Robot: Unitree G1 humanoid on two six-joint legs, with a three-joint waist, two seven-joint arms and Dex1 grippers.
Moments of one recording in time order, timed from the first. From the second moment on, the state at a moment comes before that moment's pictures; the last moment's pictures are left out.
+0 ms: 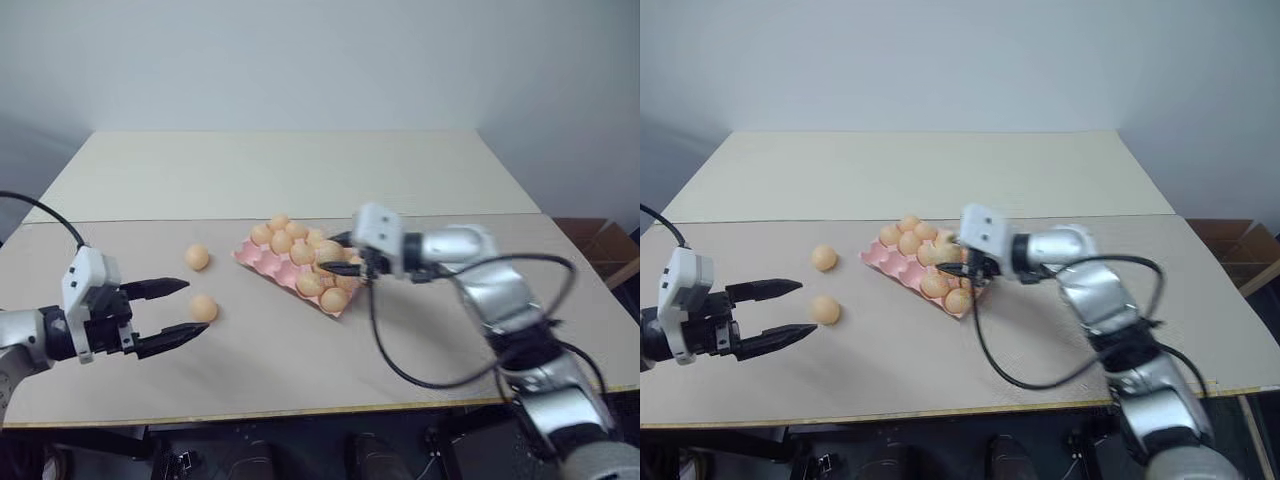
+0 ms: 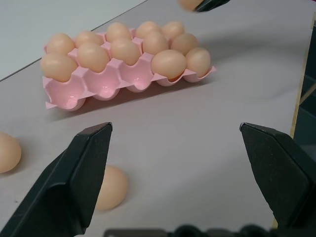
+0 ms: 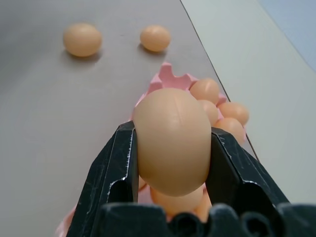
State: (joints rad) left arm 0.08 0.97 0.53 -0.40 -0.73 0.61 -1.09; right arm -0.85 -0.44 0.36 0.04 0.06 0.35 0.93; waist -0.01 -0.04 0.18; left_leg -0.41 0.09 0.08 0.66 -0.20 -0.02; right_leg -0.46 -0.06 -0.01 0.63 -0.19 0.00
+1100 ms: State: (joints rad) left arm 0.12 1.00 0.58 -0.35 -0.70 0.61 -1.12; right arm -0.65 -0.63 -0.02 -0.27 0.28 0.56 0.98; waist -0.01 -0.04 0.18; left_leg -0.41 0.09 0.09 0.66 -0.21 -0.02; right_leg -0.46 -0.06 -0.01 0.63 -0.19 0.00
